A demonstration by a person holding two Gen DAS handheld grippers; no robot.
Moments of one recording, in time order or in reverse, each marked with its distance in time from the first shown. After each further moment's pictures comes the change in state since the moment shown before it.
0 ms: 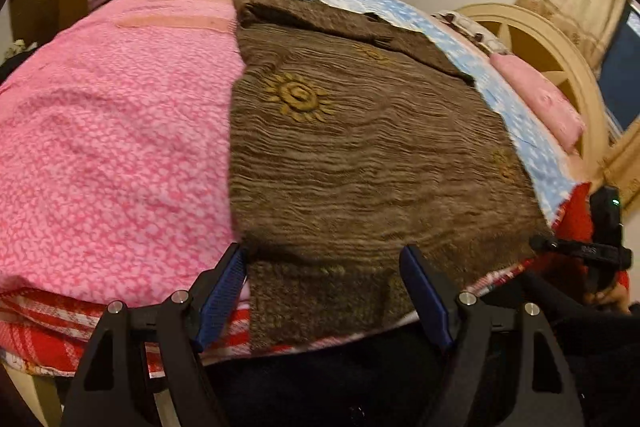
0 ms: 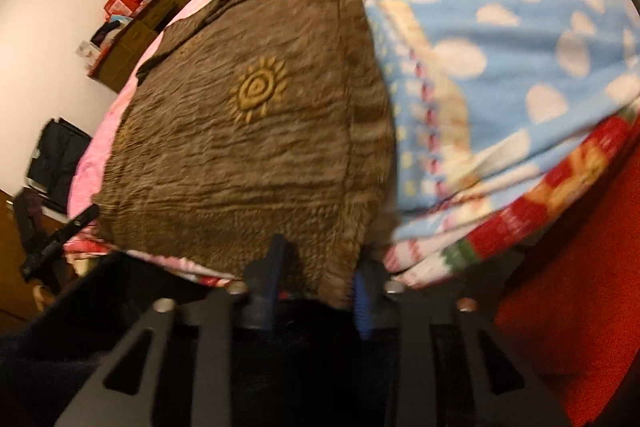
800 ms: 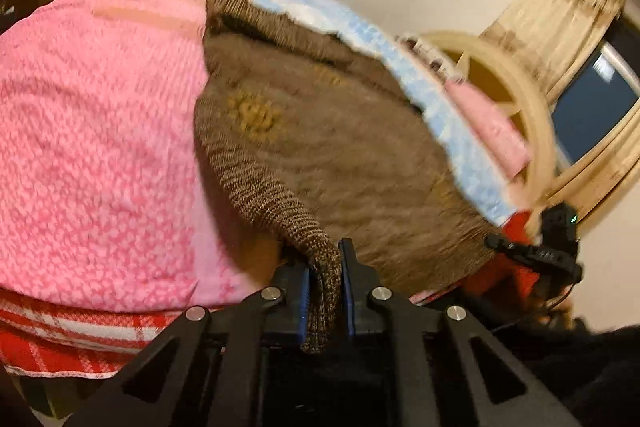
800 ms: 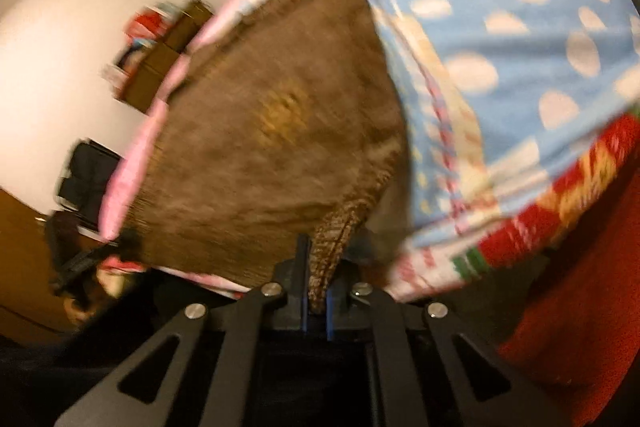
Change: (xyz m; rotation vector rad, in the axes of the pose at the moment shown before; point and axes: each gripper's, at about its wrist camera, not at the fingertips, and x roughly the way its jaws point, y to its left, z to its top) left arm -0.024 0.006 0.012 -0.098 -0.062 -0.234; right arm -0.029 0.007 0.010 0.002 -0.110 0.159
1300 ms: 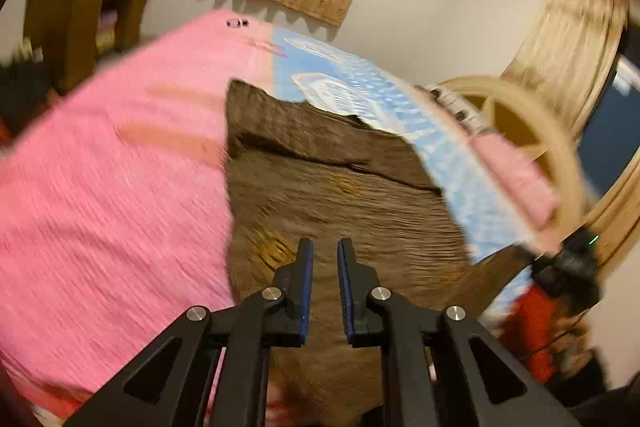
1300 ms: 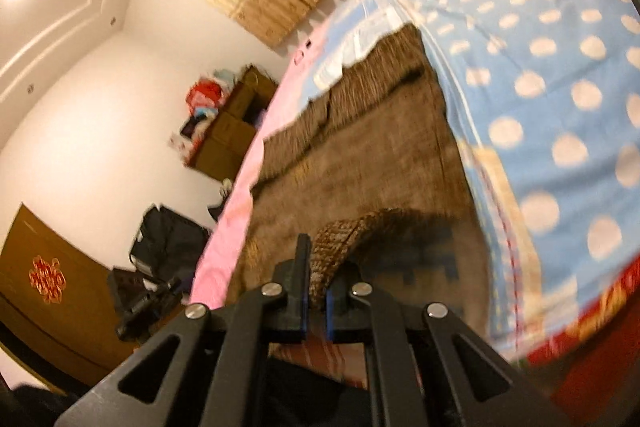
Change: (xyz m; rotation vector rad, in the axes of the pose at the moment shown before) left arm -0.023 -0.028 0.075 0.079 -0.171 0.215; right arm -0.020 0.015 0.070 0.126 -0.204 0.229
